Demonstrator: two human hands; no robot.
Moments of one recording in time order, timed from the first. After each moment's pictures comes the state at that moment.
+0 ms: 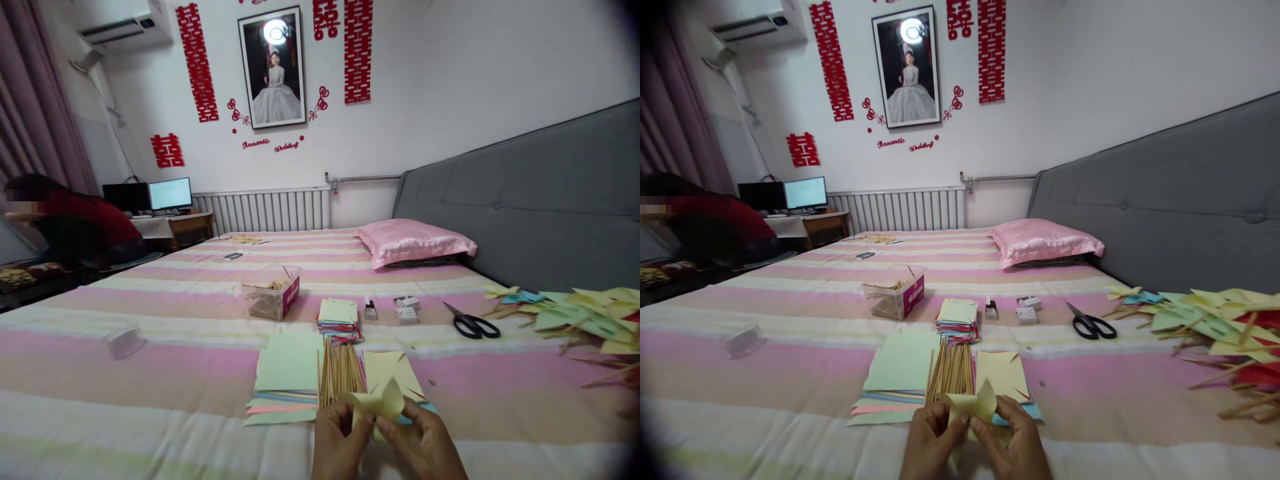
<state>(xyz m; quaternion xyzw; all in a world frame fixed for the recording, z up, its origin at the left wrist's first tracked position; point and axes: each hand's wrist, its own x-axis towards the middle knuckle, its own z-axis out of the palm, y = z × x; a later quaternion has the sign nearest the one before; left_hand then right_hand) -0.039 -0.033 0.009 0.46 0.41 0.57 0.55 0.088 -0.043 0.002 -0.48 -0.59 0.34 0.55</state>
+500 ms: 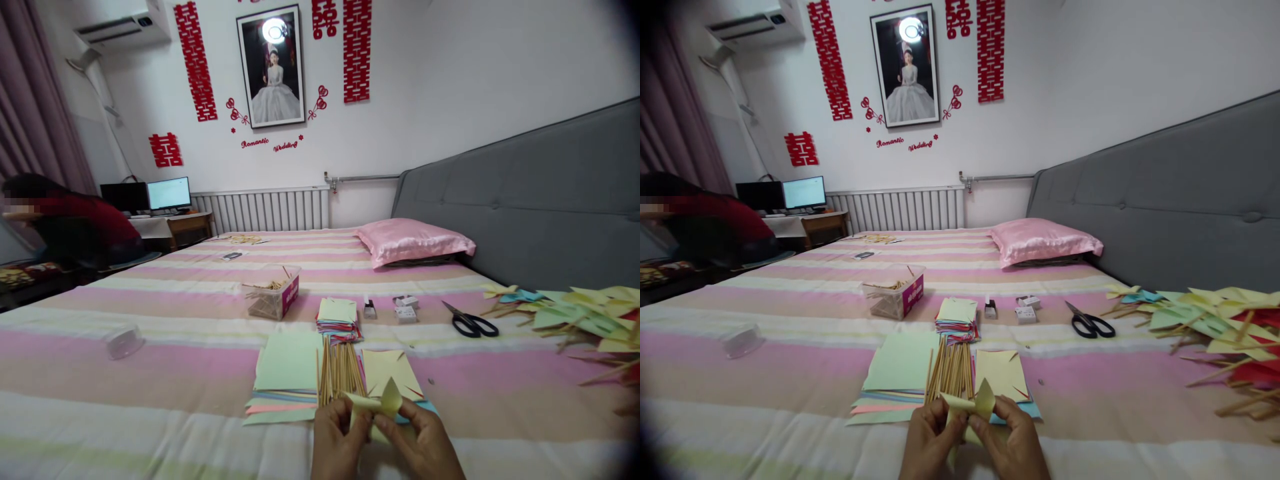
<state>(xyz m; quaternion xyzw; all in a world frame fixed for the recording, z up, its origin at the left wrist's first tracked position) -0.040 -0.029 -0.002 0.49 0.42 0.56 0.52 0.087 -0.041 0.000 -0.47 -0.56 0.37 0.57</state>
